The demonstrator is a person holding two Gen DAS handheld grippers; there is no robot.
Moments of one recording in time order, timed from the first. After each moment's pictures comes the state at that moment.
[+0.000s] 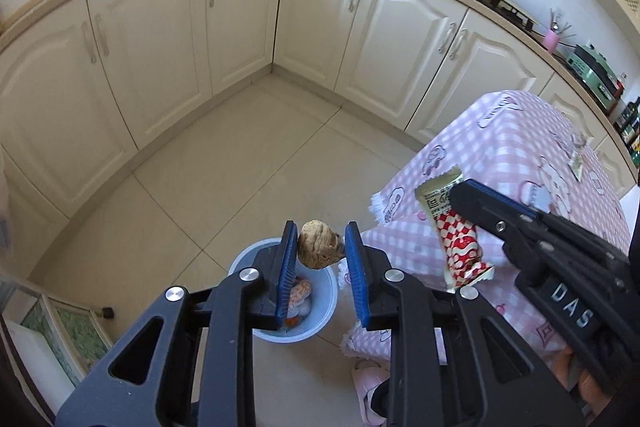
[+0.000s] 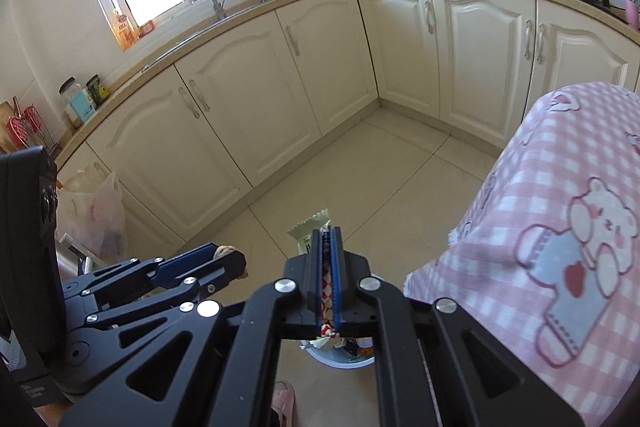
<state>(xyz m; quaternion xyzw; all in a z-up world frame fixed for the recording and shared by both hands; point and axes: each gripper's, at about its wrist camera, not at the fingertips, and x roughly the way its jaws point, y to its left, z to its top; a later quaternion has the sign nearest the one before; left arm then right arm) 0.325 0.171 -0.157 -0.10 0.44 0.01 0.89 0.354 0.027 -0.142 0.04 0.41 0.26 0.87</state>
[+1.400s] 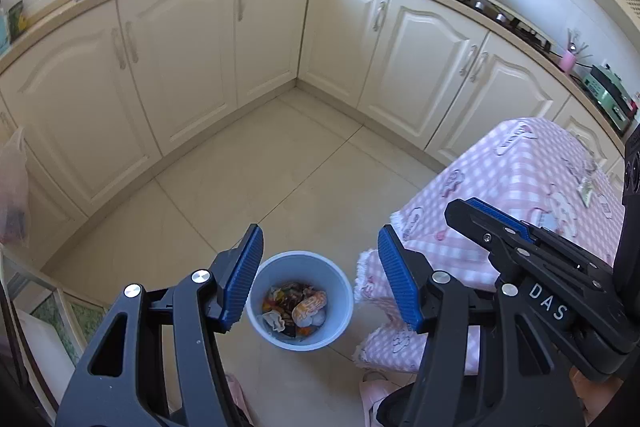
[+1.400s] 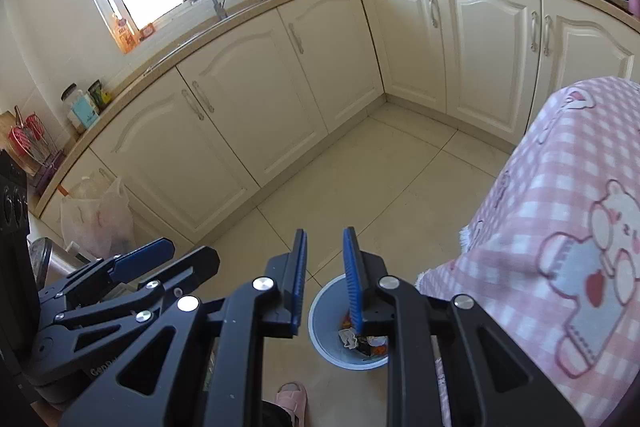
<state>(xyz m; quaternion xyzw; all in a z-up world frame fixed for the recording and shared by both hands) 0.307 0.181 -0.129 -0.10 0.41 0.05 0.90 0.360 0.024 -0.135 0.06 0.41 0.26 0.87</state>
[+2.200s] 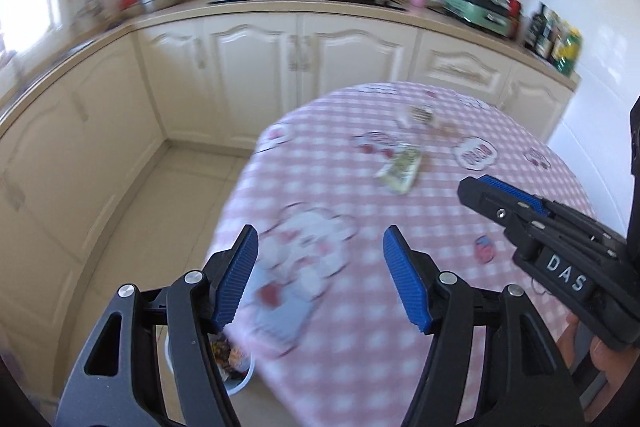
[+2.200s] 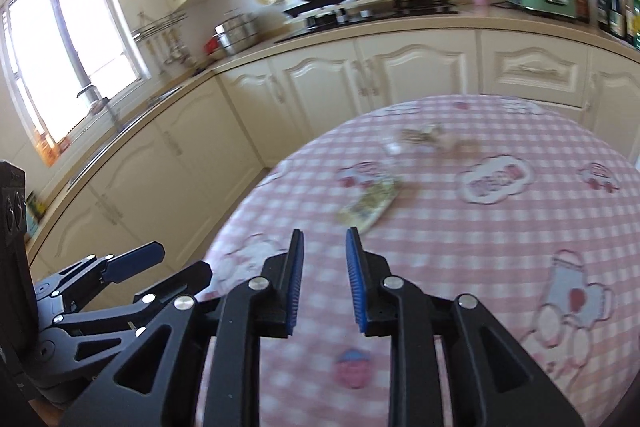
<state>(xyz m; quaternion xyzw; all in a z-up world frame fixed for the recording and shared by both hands) 0.344 -0.089 -0.076 0.05 0.38 -0.15 0.91 0.334 -0.269 -0.087 0.15 0.33 0.06 0.93</state>
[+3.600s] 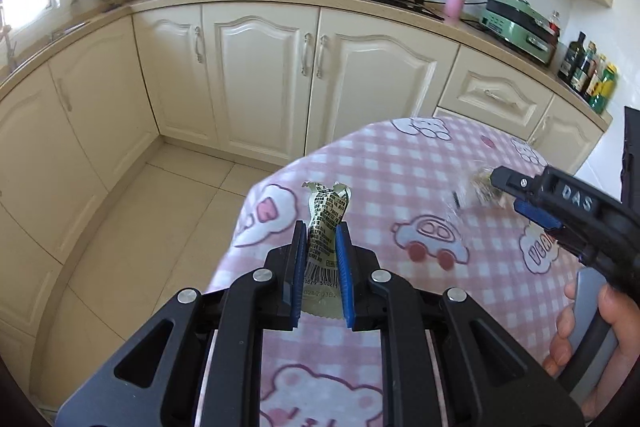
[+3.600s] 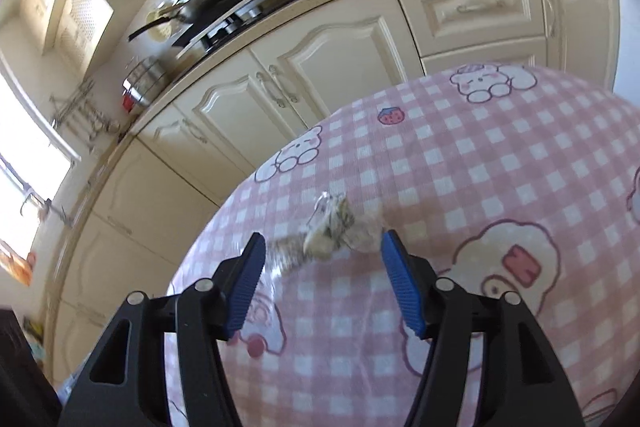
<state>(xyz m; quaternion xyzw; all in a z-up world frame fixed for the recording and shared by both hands) 0.475 -0.110 -0.106 -0.01 0.39 -0.12 0.91 0.495 -0.355 -0.141 0.29 0.36 -0.04 0.89</state>
